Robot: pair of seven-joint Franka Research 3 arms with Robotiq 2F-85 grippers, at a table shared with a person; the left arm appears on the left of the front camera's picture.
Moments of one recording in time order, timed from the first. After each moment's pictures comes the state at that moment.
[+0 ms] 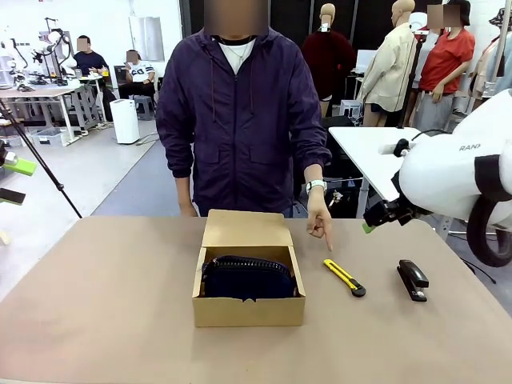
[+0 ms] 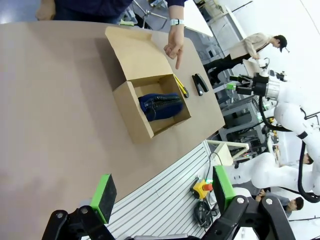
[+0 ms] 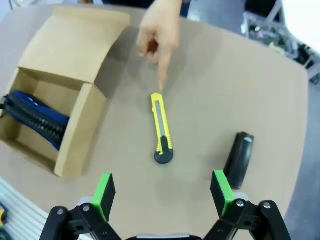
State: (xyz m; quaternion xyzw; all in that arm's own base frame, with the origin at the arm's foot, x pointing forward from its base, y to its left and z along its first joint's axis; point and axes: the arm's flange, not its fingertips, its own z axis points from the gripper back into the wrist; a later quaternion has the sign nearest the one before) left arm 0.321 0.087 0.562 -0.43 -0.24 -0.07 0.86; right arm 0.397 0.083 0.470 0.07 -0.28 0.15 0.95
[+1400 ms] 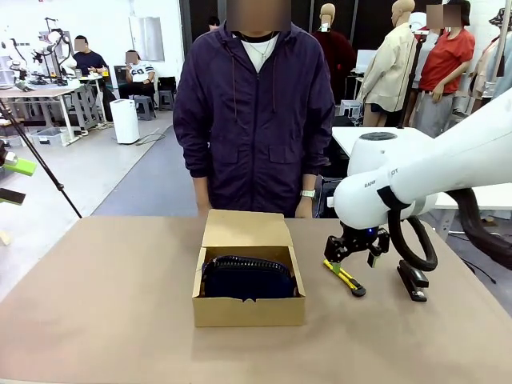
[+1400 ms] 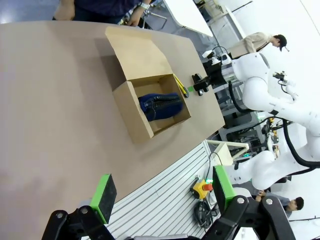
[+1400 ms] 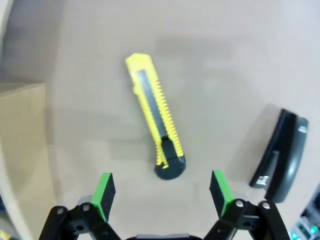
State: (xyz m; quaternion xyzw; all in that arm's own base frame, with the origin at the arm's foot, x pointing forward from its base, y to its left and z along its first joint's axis) left arm 0.321 0.087 0.562 -0.43 -0.24 -0.07 0.86; right arm 0.511 0.151 0.342 -0.03 -0.04 0.07 1.00
